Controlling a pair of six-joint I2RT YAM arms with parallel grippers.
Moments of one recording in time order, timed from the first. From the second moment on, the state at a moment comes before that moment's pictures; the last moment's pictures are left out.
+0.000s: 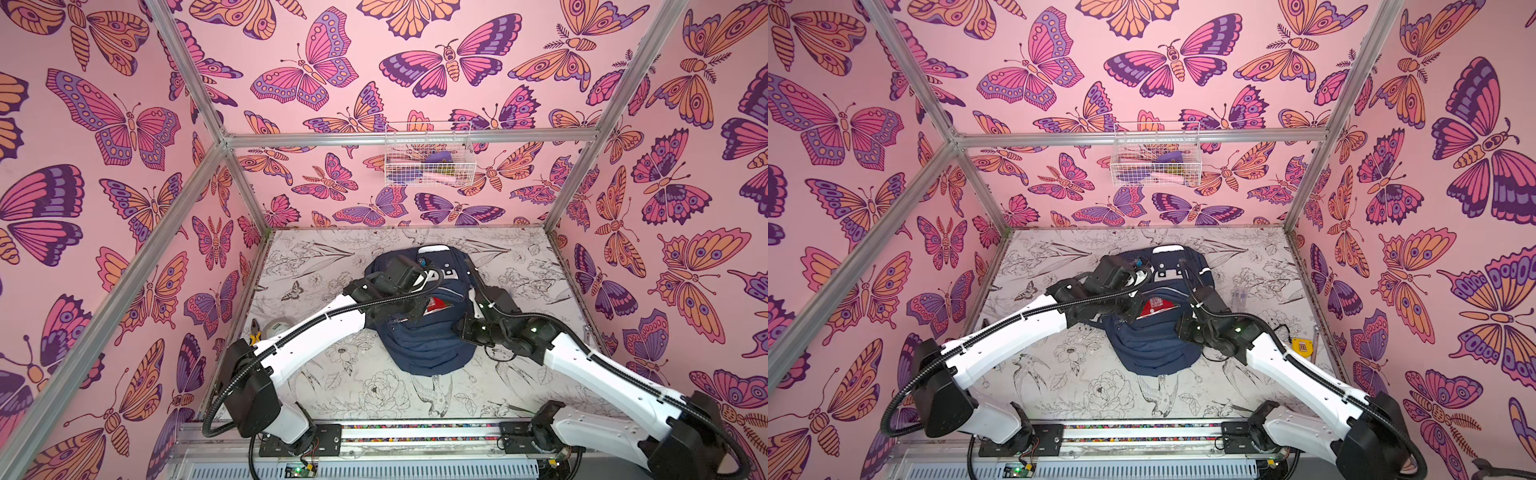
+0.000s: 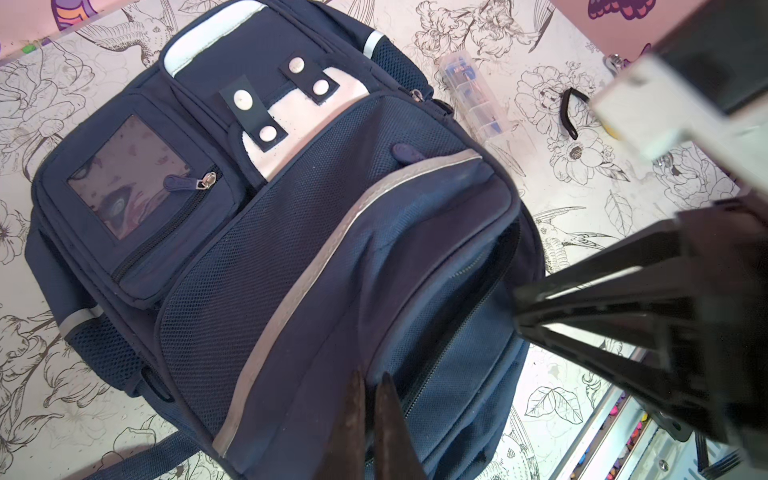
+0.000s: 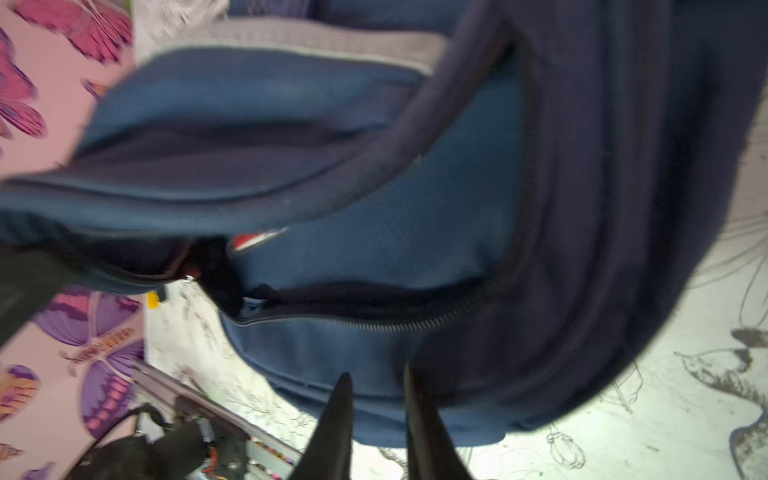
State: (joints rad) left arm -0.82 1.51 1.33 -0.65 0.04 -0.15; right arm 0.68 1.16 0.84 -0.57 -0.09 0.86
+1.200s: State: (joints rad) left arm -0.75 1.47 1.23 -0.57 0.14 -0.17; right arm 0.10 1.70 1.11 -0.87 0.13 0.52
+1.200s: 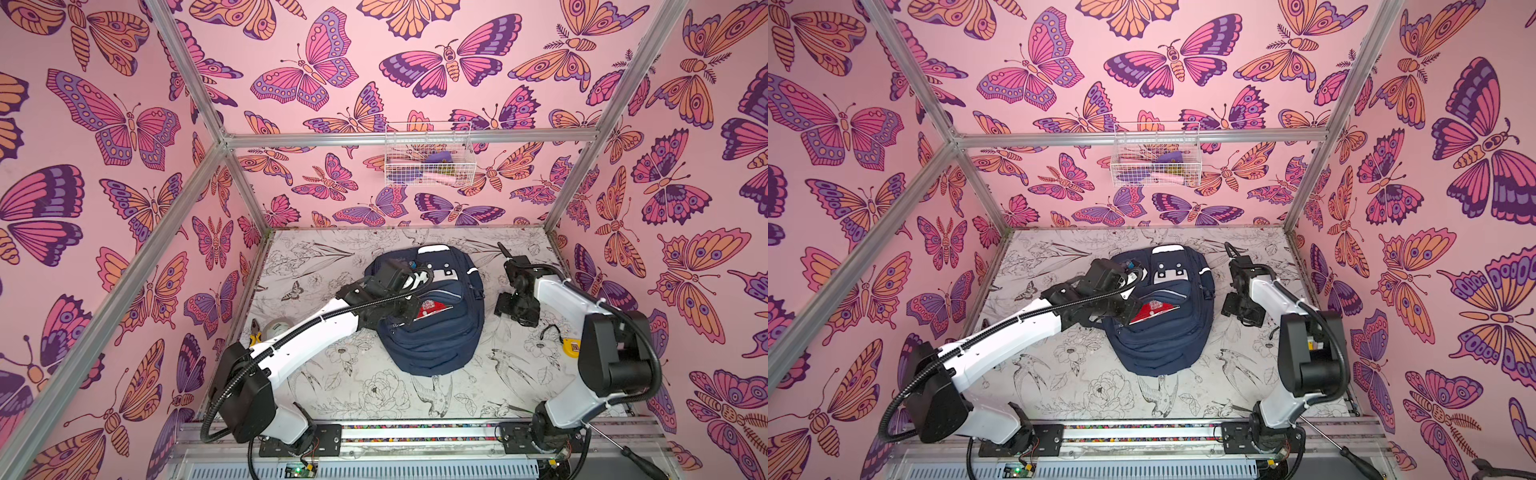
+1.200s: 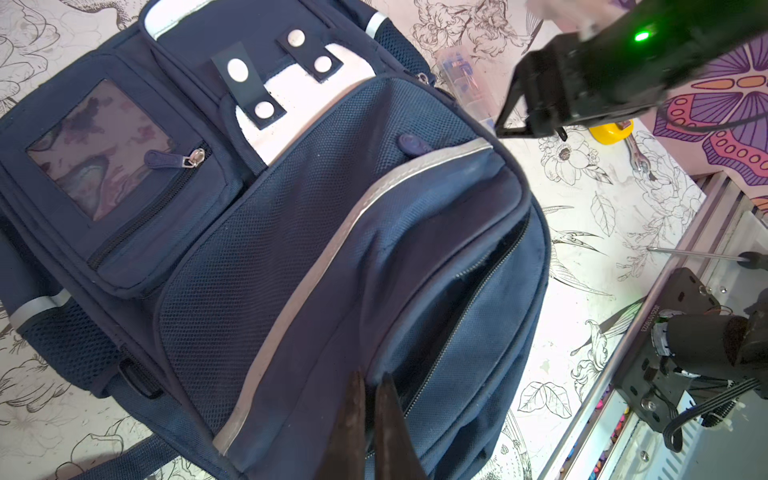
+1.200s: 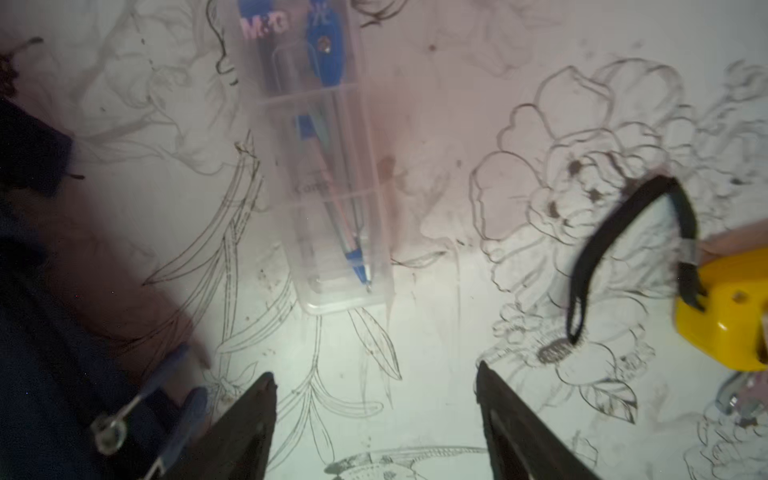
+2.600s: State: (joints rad) left arm -0.66 1.45 1.31 -0.59 0.31 -0.35; right arm 0.32 1.27 1.13 -0.90 0.04 0.43
